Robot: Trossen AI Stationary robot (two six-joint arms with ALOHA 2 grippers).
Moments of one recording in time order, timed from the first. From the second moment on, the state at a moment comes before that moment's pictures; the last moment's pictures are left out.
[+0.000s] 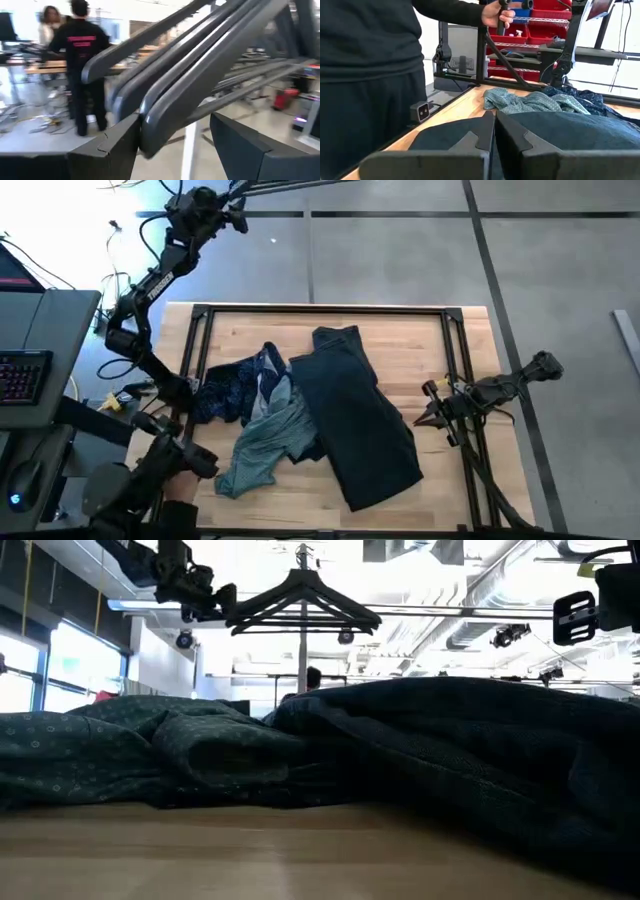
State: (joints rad) left arm 1.25 1.58 1.41 0.24 0.26 -0.04; right arm 0.44 0.02 0.01 0.02 0.05 -0.04
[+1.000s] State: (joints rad) left arm 1.25 1.58 1.41 0.23 0.51 -0.14; right arm 0.44 0.02 0.01 0.02 0.05 -0.04
